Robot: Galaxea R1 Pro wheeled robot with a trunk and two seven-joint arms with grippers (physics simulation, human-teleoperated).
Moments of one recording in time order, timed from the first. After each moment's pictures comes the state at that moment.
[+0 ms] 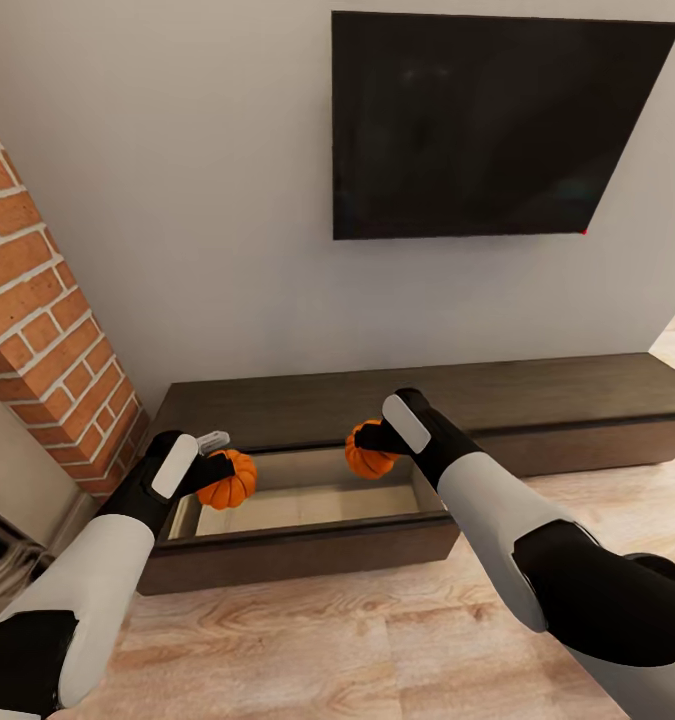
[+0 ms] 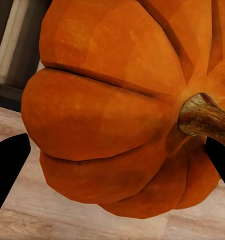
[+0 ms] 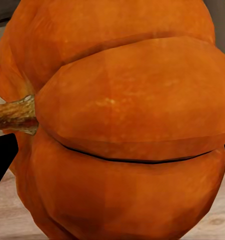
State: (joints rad) left arm -0.94 0.06 0.00 -0.71 0.66 0.86 0.52; right arm -1.18 0.17 0.33 -0.49 -0.81 0.84 -0.57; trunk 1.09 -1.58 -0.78
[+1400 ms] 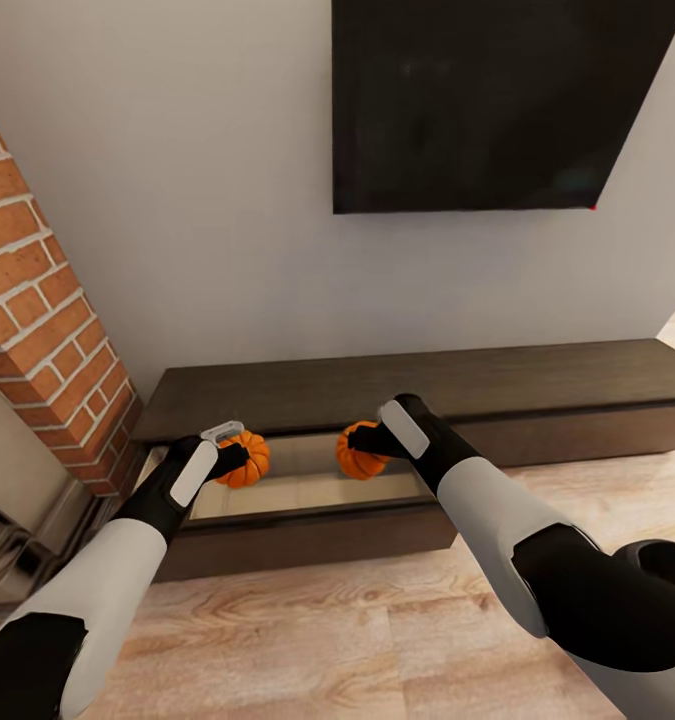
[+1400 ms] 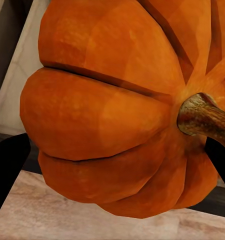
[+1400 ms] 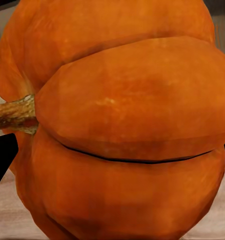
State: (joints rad) left arm -0.93 0.03 -0.12 -0.71 0.66 0.63 0.45; right arm -1.17 0.17 0.34 -0.48 -0.81 0.81 -0.47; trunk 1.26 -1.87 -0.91
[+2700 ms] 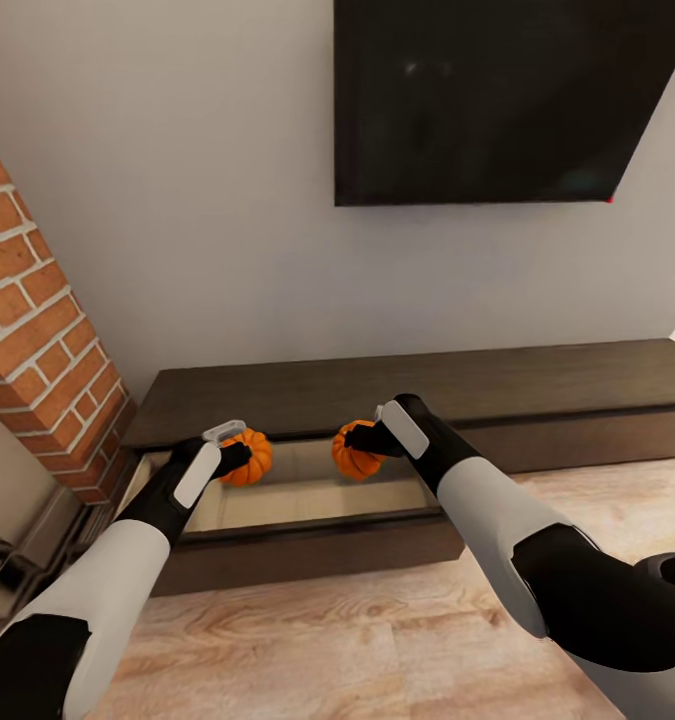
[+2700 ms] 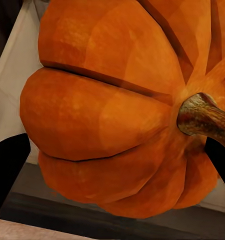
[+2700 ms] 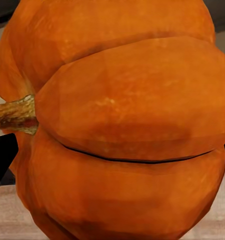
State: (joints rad) left arm -0.92 0.02 -0.12 -0.71 0.66 0.59 0.45; right arm -1.17 0.17 0.35 -0.48 -0.80 0.80 -0.43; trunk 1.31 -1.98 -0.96
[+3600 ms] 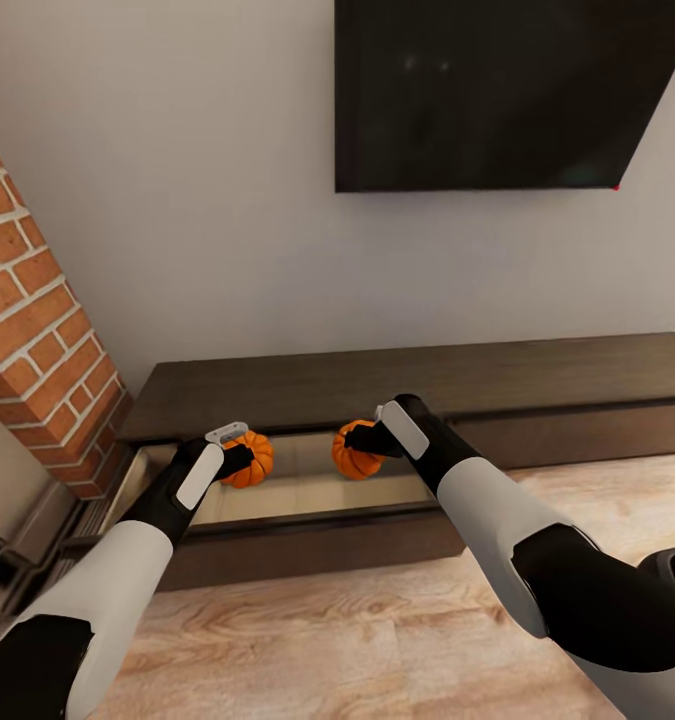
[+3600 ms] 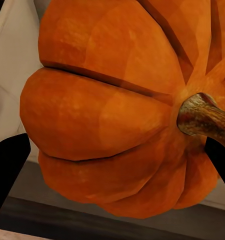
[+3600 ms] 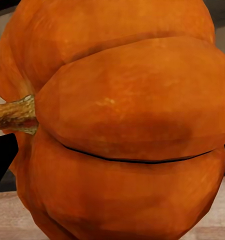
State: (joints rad) left arm -0.92 0.01 -0.12 -0.70 0.66 0.60 0.45; right arm -1.17 0.17 0.35 -0.48 -0.80 0.80 -0.43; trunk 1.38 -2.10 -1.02
